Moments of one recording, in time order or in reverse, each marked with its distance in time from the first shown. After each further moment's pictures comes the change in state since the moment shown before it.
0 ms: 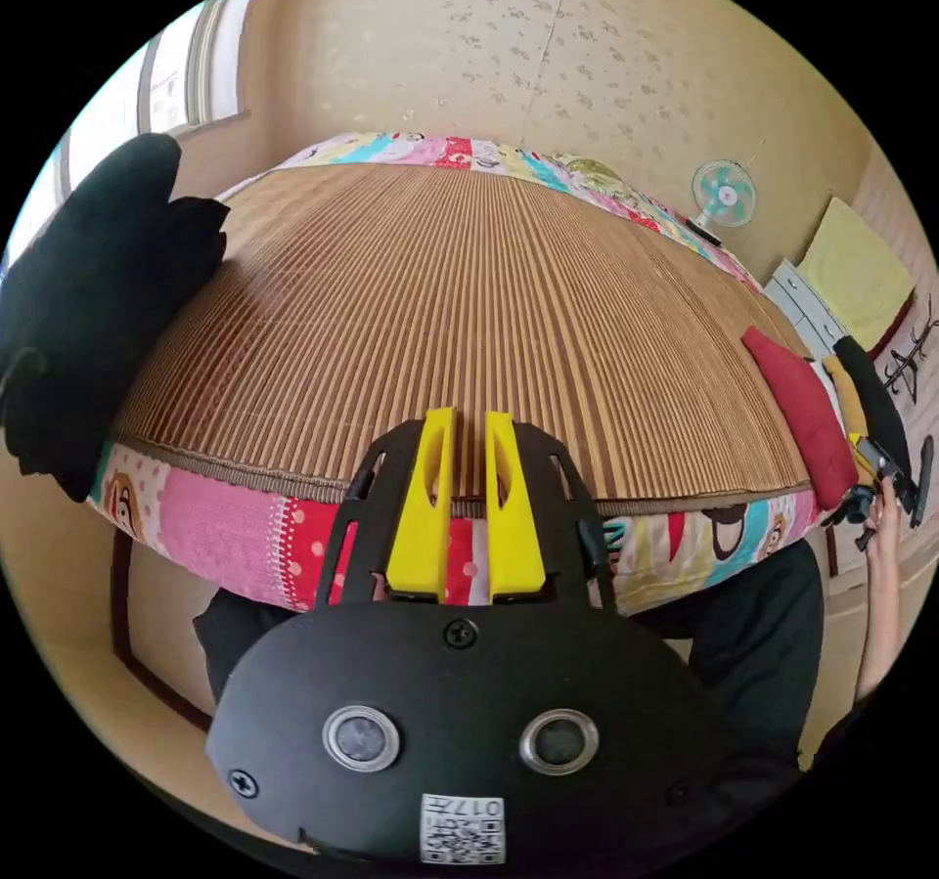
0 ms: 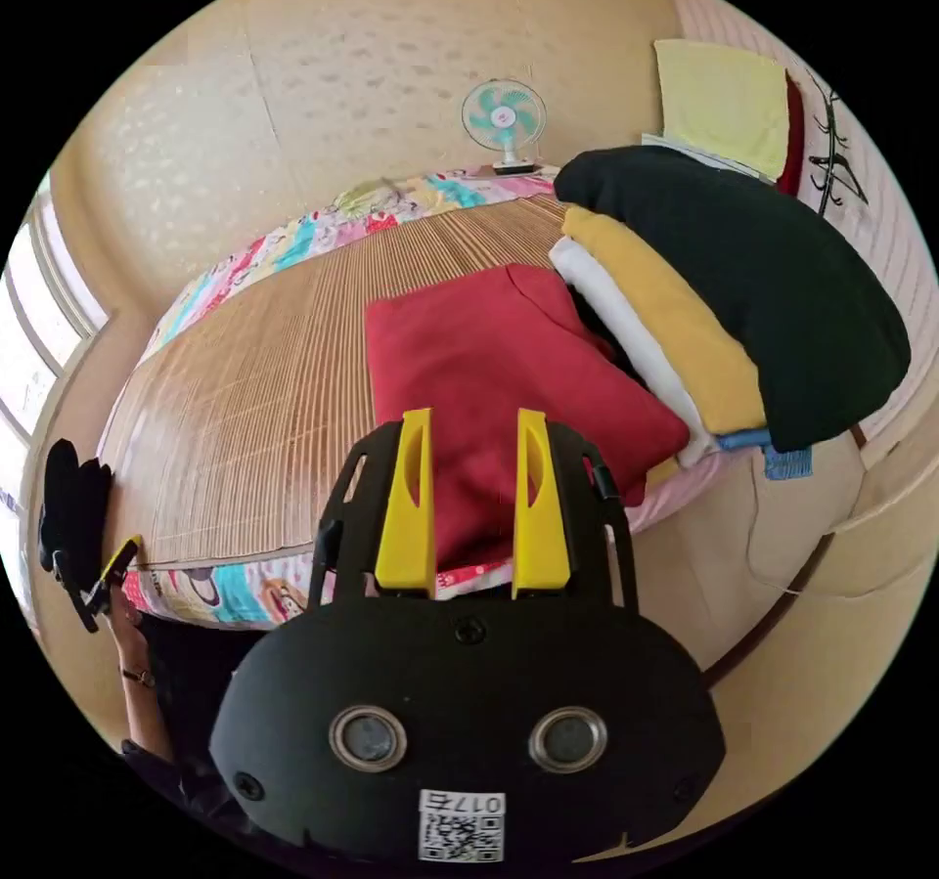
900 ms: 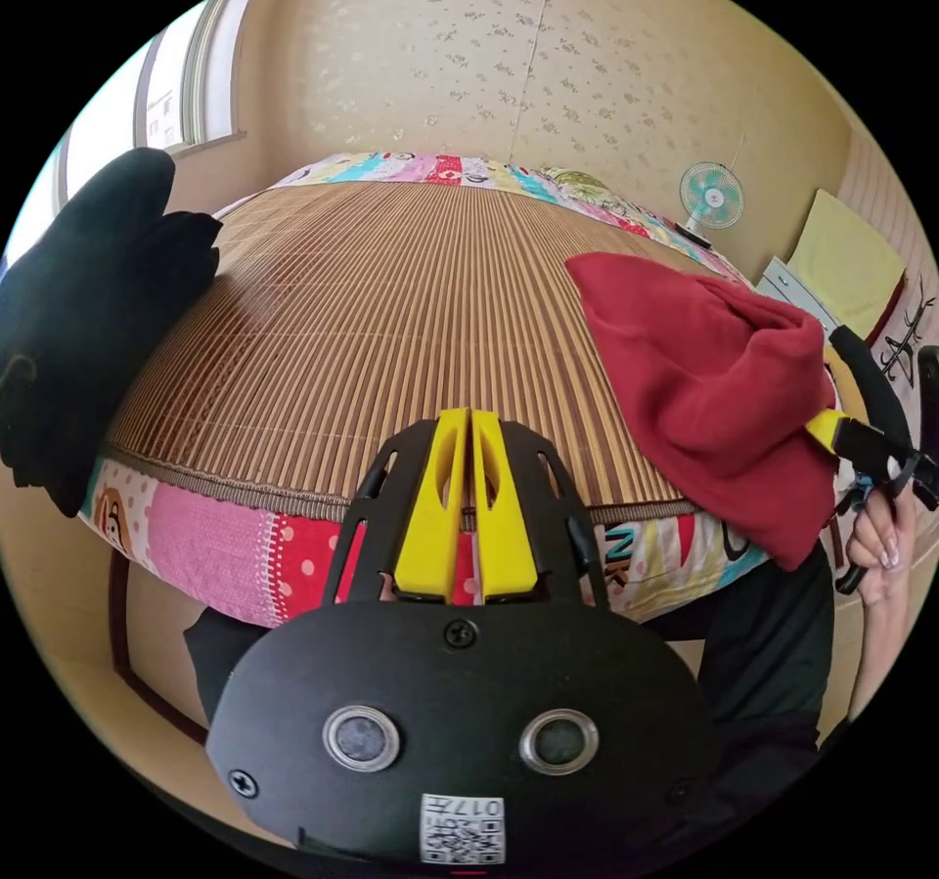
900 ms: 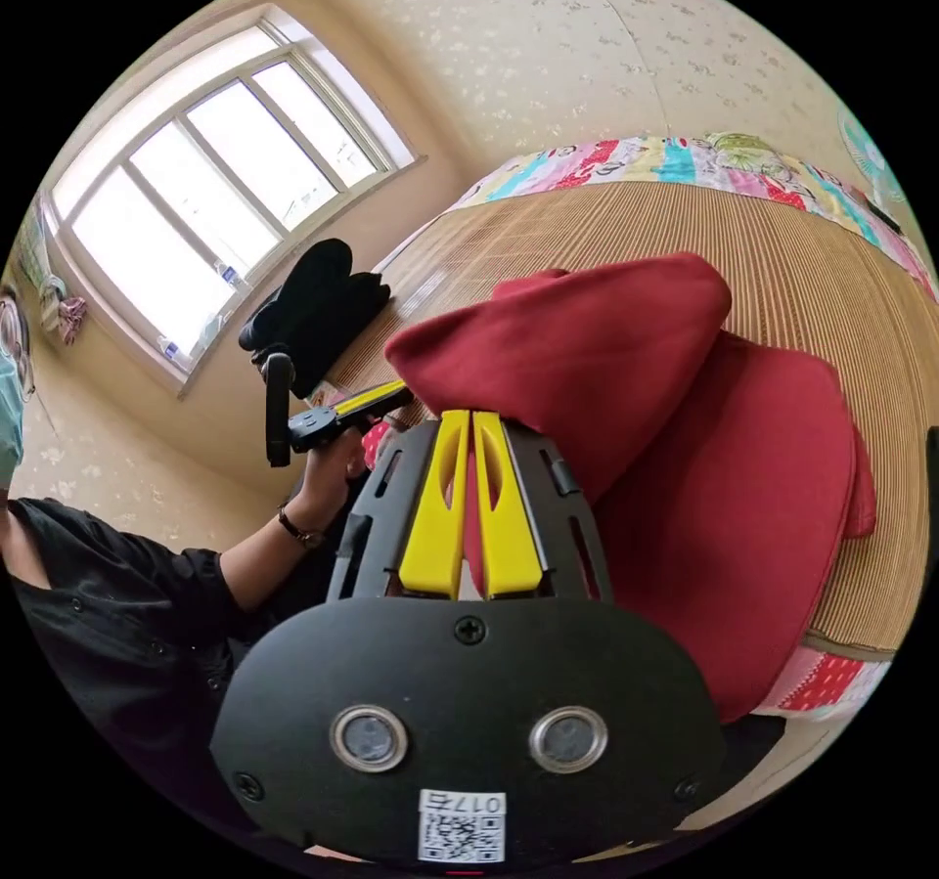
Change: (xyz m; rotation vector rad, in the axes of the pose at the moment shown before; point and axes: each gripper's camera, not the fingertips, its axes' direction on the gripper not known) left arm -0.059 0.011 0.034 -0.054 0.067 -0.001; right arm -0.237 0.037 -0.040 -0.140 -0.746 -0.595
